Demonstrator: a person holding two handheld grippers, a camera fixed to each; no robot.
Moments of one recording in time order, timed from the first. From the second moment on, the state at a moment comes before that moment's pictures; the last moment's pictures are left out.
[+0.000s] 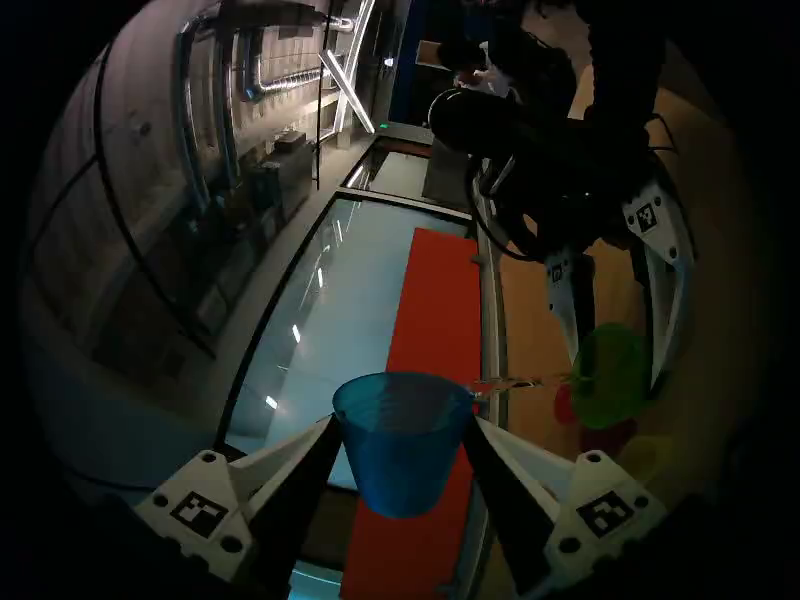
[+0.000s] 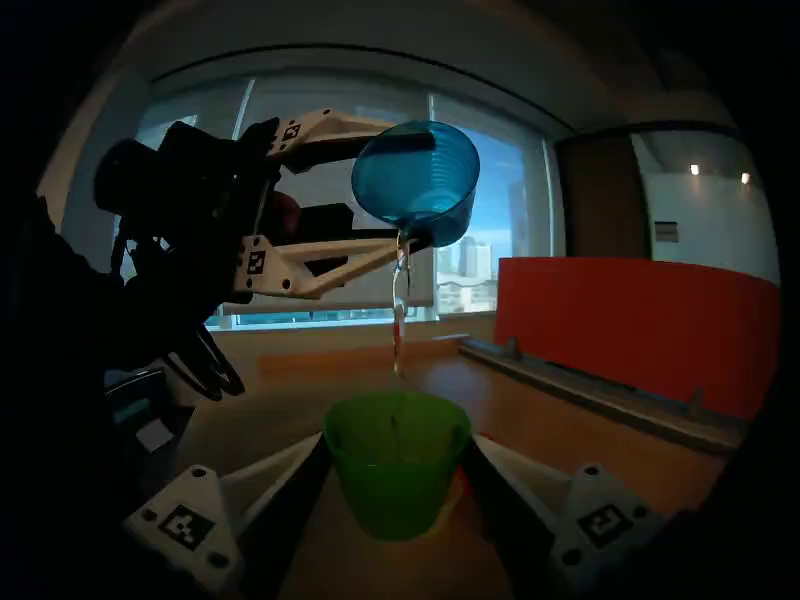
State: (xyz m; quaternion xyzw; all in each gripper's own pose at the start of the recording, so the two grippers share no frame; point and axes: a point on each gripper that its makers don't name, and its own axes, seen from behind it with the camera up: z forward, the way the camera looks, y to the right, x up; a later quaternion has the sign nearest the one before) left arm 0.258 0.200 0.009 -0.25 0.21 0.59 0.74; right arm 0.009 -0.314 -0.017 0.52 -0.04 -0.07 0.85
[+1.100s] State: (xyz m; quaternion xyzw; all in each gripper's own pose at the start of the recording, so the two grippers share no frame) left arm 0.263 0.207 0.011 -0.23 0.23 0.64 0.70; right arm 0.008 -0.313 -0.015 0.52 -0.04 -0.07 0.85
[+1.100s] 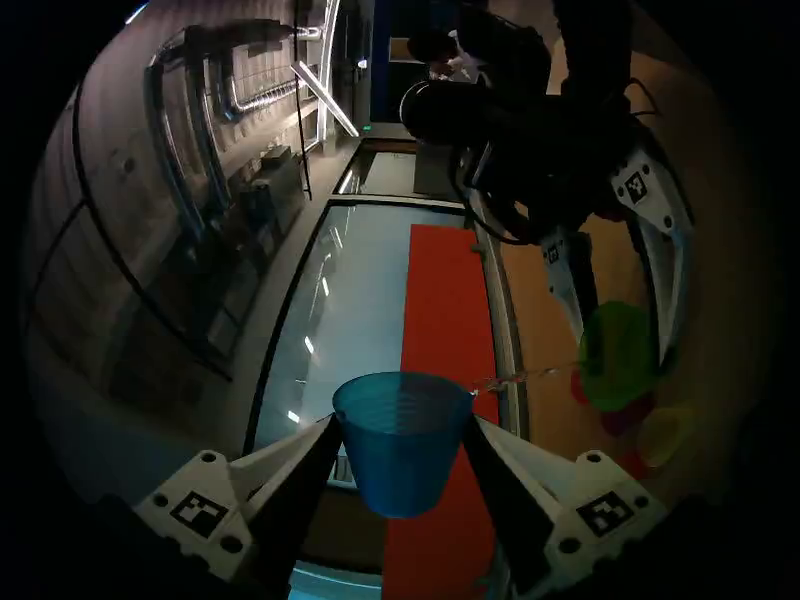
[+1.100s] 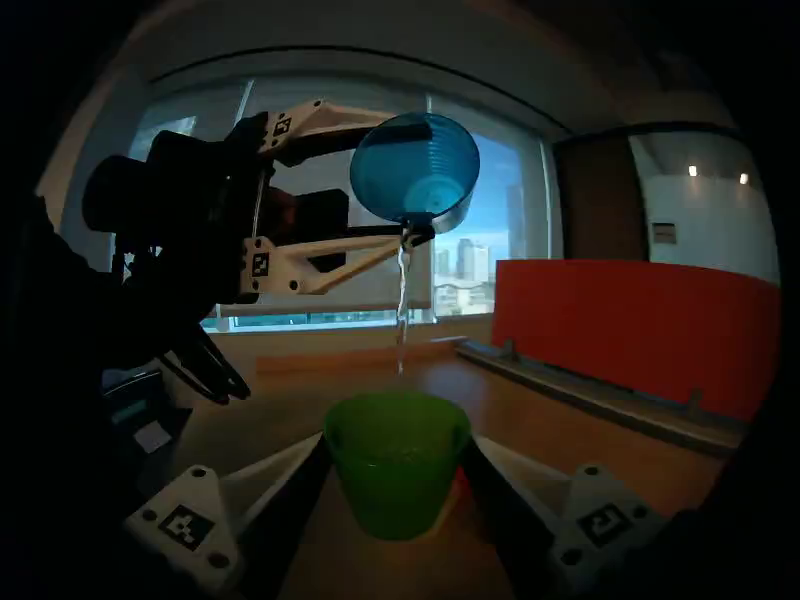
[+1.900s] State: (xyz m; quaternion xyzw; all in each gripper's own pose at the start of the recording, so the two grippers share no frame) left arm 0.275 0.213 -0.001 -0.22 0.25 0.67 0.67; right arm 0.012 -0.312 -0.013 0.51 -0.04 -0.07 0.86
